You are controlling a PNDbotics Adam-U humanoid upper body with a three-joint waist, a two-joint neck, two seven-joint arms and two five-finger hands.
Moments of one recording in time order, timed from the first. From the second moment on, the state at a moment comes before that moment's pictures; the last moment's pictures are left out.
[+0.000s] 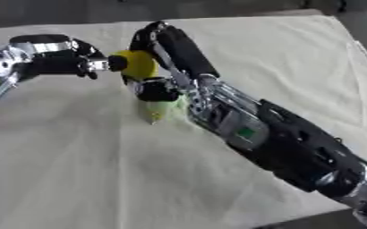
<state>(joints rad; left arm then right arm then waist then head) -1.17 0.23 -0.69 -1.26 -0.14 0.53 -0.52 -0.54 -0.67 0.51 -1.98 0.40 0.50 -0.25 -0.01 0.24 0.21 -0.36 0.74</state>
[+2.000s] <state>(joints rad) -1.16 0.12 -0.68 -1.21 -0.17 0.49 -0.37 -0.55 -0.66 0.52 -1.98 0.39 0.50 -0.24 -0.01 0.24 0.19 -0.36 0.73</state>
